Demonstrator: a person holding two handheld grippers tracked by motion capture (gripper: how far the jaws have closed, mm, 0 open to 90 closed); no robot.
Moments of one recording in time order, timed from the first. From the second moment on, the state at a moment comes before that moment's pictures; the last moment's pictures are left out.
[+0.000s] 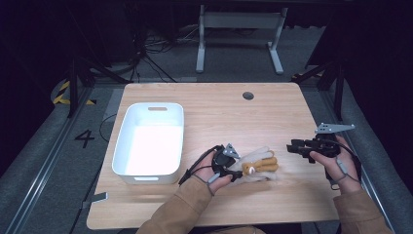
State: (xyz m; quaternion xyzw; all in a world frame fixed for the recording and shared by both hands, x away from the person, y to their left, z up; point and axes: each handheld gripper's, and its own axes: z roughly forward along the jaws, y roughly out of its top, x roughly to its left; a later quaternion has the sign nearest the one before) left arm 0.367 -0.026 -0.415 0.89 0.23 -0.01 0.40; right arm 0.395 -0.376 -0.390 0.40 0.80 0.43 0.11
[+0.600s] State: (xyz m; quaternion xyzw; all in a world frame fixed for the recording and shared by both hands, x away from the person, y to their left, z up) left arm 0.366 -0.006 -0.382 0.88 0.27 0.02 0.39; right arm 0.412 -0.368 -0.390 0.40 0.80 0.43 0.09
